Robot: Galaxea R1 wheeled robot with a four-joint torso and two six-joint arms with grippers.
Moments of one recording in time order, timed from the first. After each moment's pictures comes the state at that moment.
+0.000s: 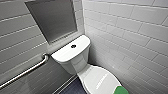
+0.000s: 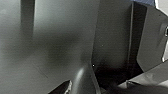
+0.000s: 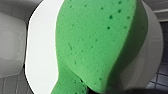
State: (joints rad) left arm 1.31 2.91 -2.38 -0.34 0.21 0.34; right arm -0.91 2.26 -1.42 0.91 0.49 -0.33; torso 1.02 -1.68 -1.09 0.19
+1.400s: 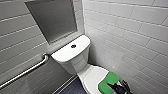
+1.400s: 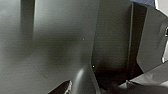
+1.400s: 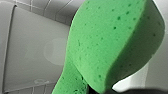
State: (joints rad) left arm 1.31 2.91 -2.38 -0.34 0.21 0.34; right arm -0.70 2.32 -1.23 0.91 0.55 -0.33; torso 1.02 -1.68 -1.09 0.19
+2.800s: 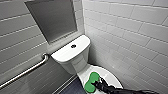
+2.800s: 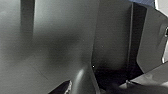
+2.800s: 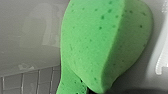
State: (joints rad) left arm 1.31 2.91 -2.38 -0.34 0.21 0.34; right arm -0.66 2.86 -2.02 0.99 0.19 -0.33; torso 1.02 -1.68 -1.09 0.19
